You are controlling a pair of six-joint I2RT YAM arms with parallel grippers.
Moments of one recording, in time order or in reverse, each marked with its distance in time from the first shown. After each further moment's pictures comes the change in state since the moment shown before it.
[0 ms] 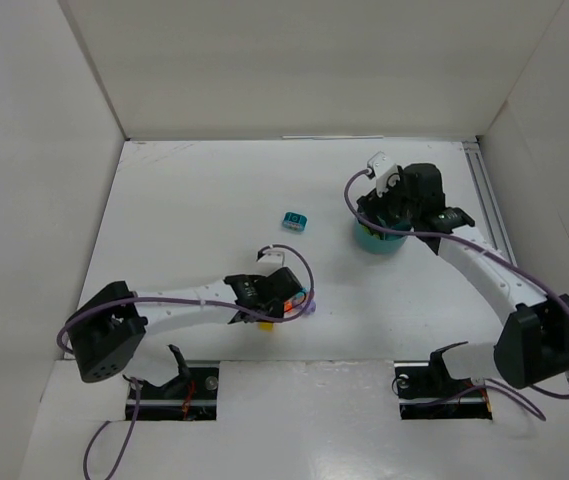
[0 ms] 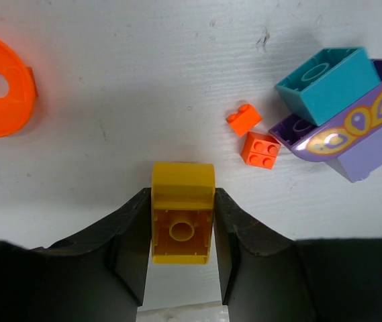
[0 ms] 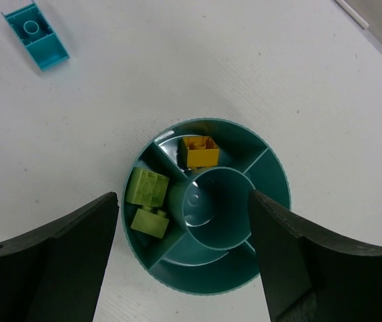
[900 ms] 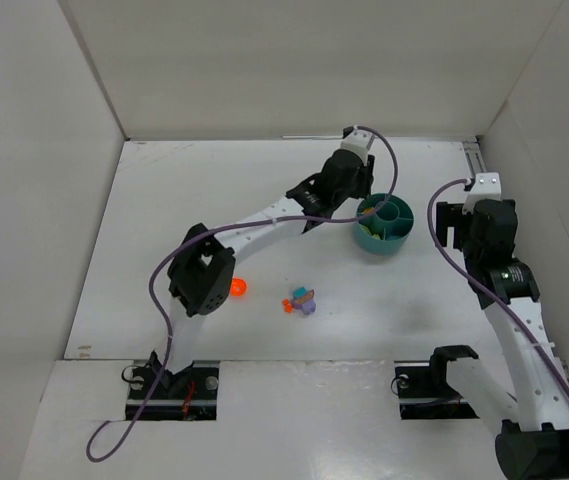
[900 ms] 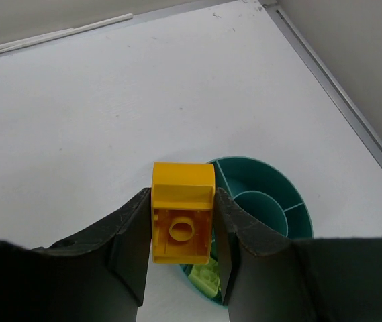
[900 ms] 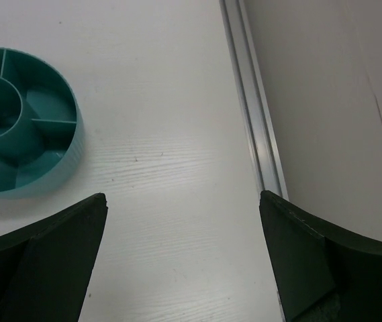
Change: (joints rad) left arm 0.206 0.621 1.003 0.518 0.110 0.563; right arm -0.251 -0.531 -0.160 -0.237 0.481 0.273
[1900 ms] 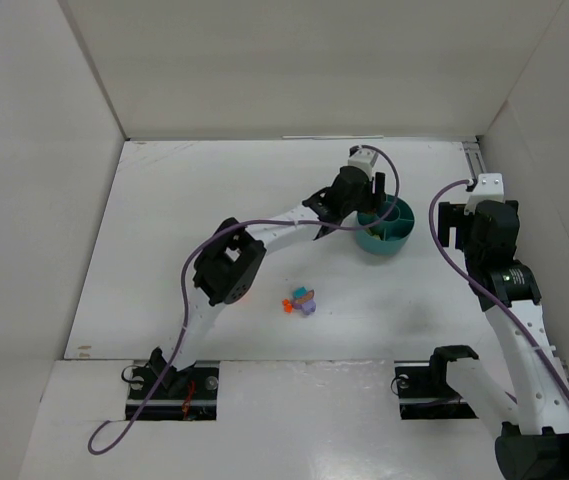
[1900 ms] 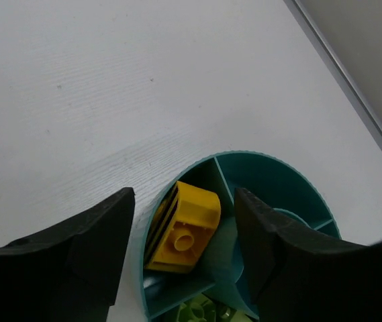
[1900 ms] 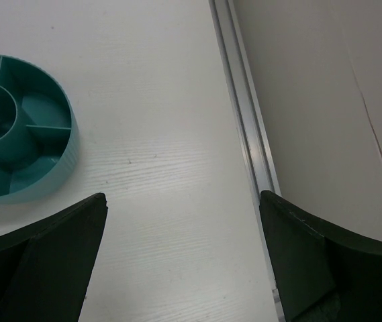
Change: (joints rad) left arm 0.003 0.270 0.096 0.142 0.106 -0.093; right arm 0.000 -0.028 0.000 -0.003 0.031 -0.005
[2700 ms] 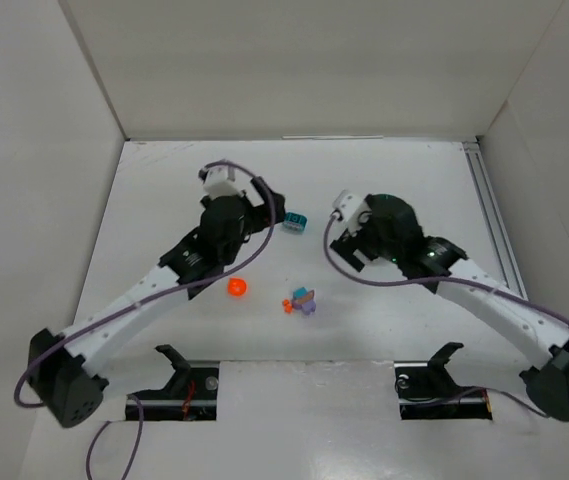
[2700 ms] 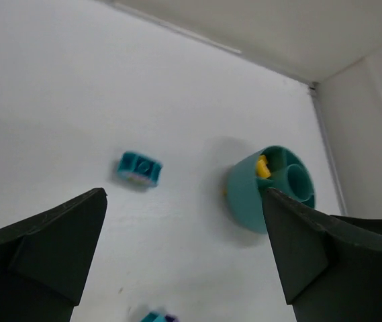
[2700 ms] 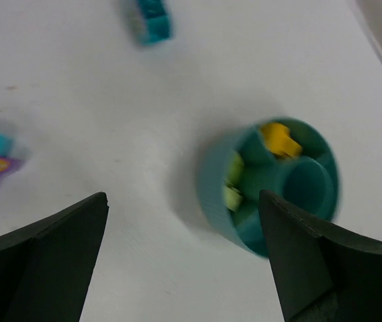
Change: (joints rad) left arm 0.119 -1.081 -0.809 -0.171 -0.268 -0.229; right arm 0.527 0.290 0.064 0.103 -0.269 -0.249
